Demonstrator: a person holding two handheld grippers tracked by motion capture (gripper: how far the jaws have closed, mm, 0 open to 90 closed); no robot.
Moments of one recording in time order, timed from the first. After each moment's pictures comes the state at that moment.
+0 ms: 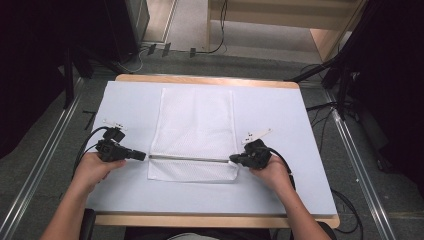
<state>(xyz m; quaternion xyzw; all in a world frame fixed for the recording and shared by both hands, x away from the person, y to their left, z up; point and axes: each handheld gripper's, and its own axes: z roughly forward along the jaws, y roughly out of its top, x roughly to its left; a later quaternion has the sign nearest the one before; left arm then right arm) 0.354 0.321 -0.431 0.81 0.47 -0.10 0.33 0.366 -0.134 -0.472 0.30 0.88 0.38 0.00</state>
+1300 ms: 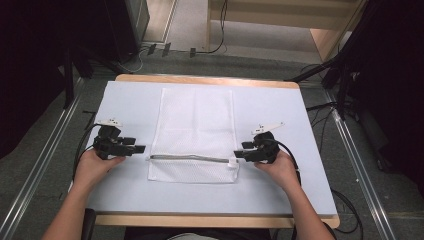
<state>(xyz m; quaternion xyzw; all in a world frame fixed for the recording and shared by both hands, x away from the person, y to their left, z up) 0.357 0.330 -0.430 0.81 0.47 0.04 0.36 0.381 -0.157 -0.462 0.36 0.84 0.40 0.02</state>
